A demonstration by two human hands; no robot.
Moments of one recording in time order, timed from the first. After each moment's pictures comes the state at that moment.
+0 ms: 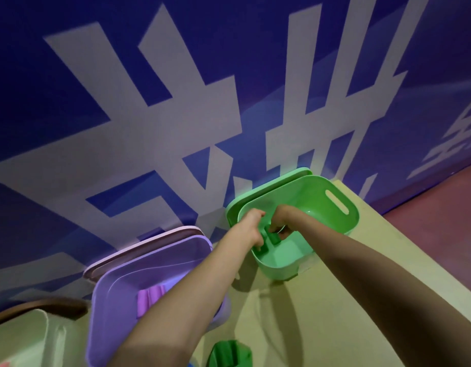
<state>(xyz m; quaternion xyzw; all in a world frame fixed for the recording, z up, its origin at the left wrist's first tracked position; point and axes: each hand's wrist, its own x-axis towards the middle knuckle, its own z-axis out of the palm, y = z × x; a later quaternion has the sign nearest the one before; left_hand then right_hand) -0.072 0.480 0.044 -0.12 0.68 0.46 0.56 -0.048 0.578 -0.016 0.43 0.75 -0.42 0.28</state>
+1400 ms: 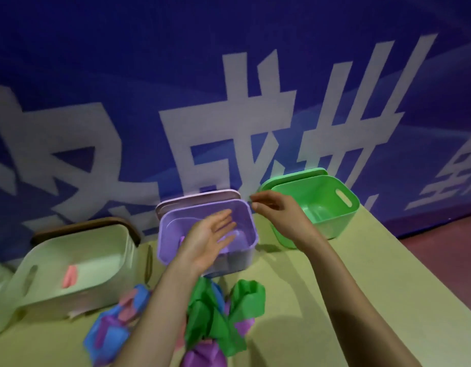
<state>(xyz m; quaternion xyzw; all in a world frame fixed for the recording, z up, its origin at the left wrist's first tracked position) -0.015 0.214 0.139 0.00 0.54 0.74 0.41 0.068 0.362 0.148 0.19 0.78 -0.57 -0.17</state>
